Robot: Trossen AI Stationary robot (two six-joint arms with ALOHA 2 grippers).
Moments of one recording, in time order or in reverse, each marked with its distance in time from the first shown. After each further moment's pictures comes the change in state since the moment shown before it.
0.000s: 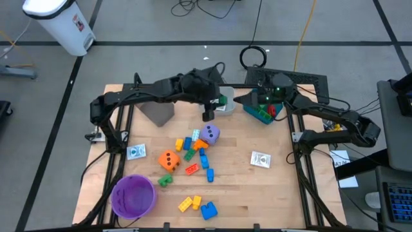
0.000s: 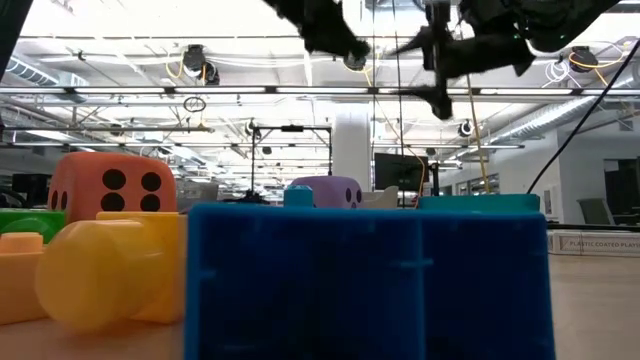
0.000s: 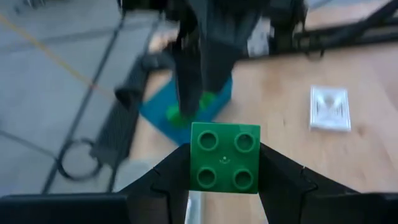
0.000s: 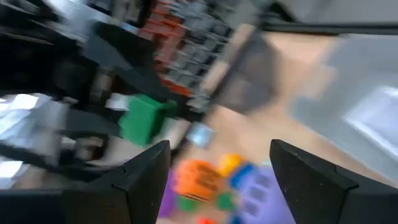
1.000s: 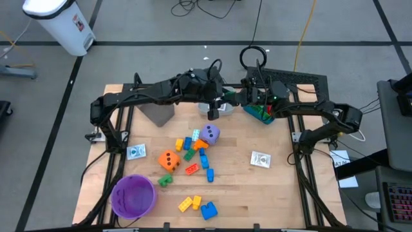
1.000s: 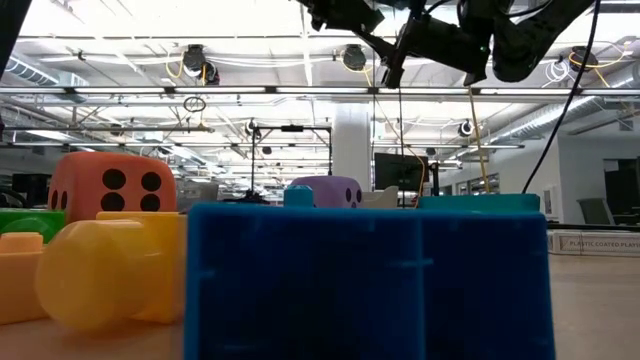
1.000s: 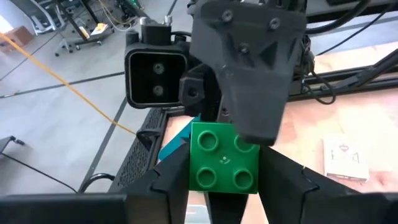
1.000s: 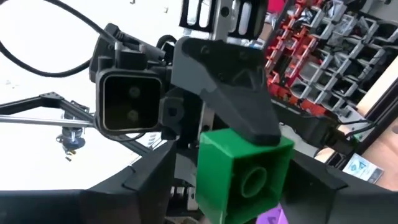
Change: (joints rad) left arm -0.043 0.000 0.038 0.116 -0.067 0.010; right arm 0.126 0.285 0.000 0.871 -0.023 0.505
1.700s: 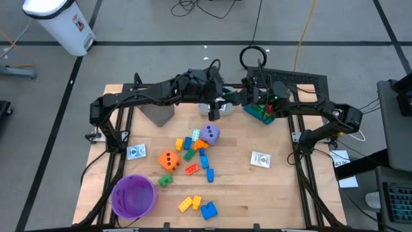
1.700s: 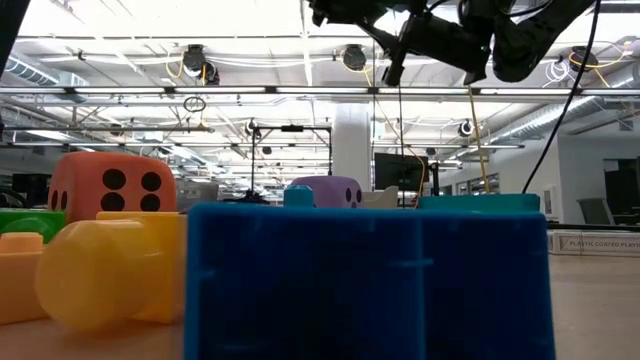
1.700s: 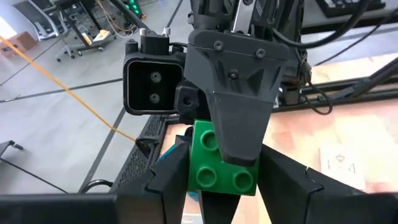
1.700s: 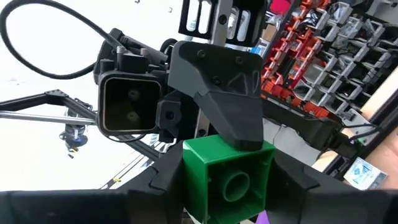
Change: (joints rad) left arm -0.013 -0.008 0.001 0.029 -0.004 -0.026; right arm -0.013 -0.002 0.000 0.019 -0.008 -0.004
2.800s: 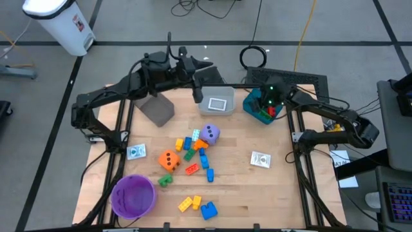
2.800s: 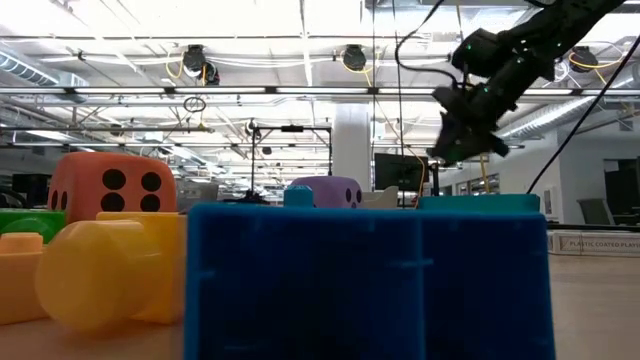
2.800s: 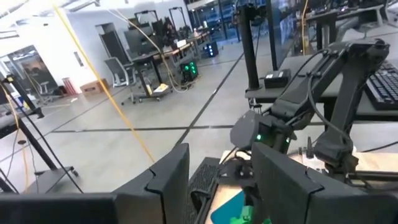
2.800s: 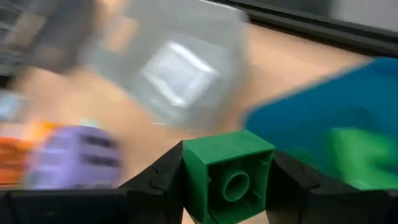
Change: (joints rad) left arm 0.033 -0.216 -0.001 0.099 -0.128 -0.036; right arm -0.245 -0.267 0.001 -1.486 0.441 -0.978
